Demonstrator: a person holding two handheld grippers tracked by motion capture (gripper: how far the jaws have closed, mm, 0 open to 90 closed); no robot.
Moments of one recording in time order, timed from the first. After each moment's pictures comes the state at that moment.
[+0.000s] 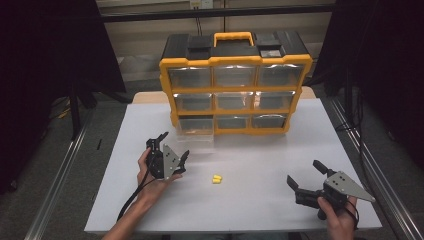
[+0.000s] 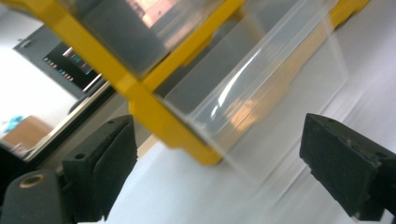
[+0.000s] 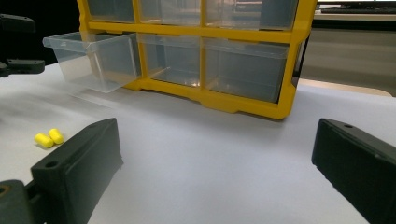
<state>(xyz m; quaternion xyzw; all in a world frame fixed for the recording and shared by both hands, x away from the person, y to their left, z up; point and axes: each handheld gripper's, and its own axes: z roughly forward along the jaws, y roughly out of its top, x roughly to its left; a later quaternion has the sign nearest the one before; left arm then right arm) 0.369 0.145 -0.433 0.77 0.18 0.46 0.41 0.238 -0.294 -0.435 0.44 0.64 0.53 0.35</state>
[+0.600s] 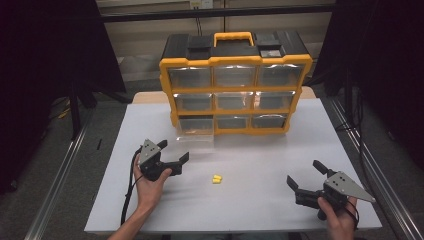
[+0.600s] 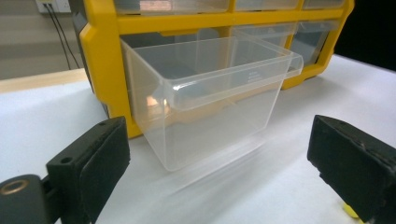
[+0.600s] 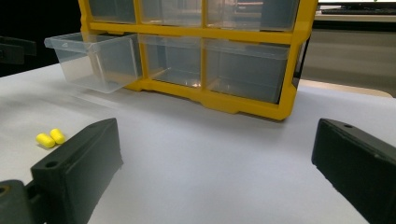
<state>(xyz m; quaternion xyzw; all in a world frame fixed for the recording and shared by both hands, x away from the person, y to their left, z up) 0.373 0.171 -0.432 0.72 0.36 0.22 0.55 0.237 -0.293 -0.434 0.44 0.64 0.53 0.35</state>
